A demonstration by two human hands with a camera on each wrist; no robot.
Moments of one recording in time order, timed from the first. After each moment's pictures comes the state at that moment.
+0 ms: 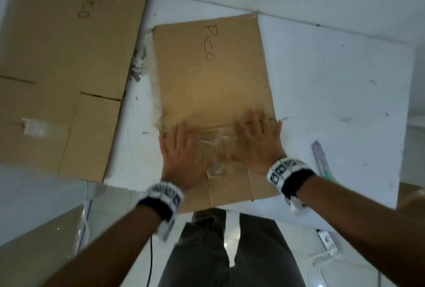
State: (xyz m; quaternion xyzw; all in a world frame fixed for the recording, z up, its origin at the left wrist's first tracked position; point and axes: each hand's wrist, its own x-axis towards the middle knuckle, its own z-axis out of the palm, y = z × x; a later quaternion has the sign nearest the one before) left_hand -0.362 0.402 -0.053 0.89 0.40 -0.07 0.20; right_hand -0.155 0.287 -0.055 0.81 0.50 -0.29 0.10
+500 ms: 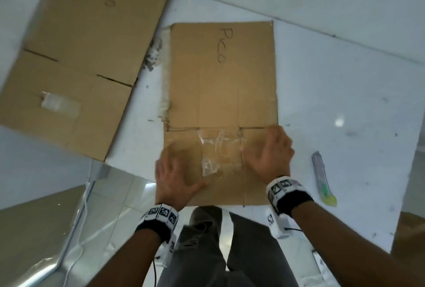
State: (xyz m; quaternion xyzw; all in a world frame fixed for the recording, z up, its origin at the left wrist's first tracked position) left_hand -0.417 0.336 -0.064 0.78 0.55 -0.12 0.28; right_hand -0.155 0.251 -0.057 0.89 0.35 -0.28 -0.05
